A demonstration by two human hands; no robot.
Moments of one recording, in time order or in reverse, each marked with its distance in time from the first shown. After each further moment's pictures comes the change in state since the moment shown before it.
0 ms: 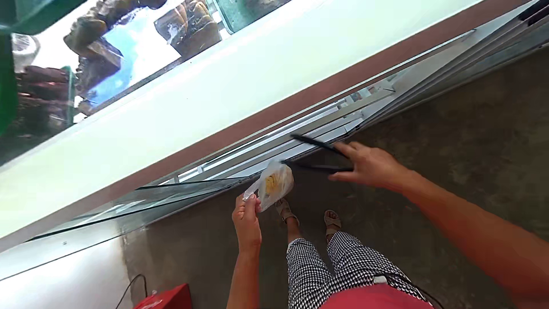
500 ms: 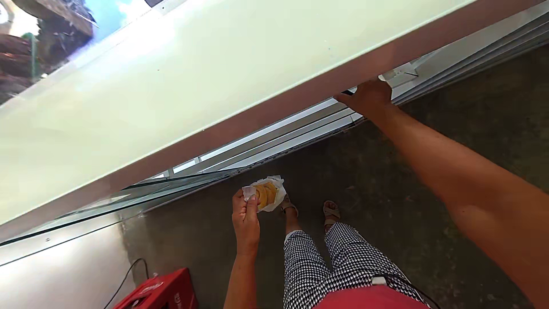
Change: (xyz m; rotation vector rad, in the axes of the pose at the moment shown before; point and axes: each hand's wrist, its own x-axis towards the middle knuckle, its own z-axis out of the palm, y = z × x) left_hand 0.006 -0.027 -0.022 0.242 -0.041 0.101; right_hand 0.150 0.043 -0.014 -0.115 0.306 0.349
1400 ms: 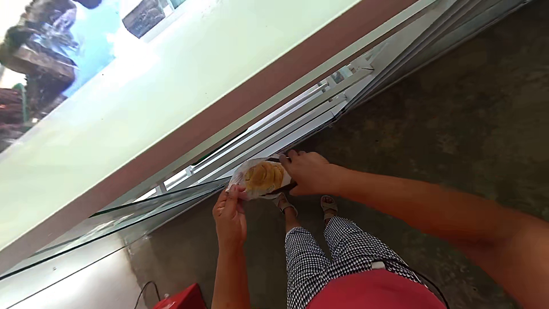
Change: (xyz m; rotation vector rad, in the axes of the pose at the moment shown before) left_hand 0.008 0.057 0.027 -0.394 -0.129 -0.078; right_hand -0.162 -0.064 -0.015 -0.120 -0.653 -0.477
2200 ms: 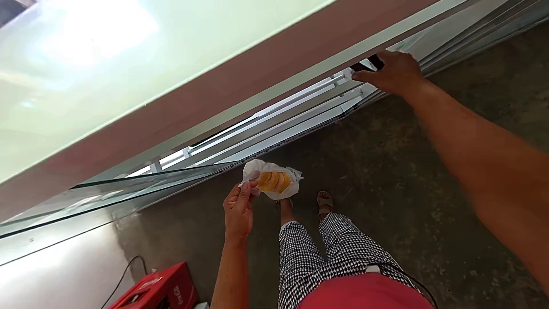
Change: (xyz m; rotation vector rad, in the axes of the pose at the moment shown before) left_hand -0.002 -0.043 -0.042 -0.037 -0.073 -0.064; right_hand 0.044 0.201 -0.081 0.245 0.645 0.434
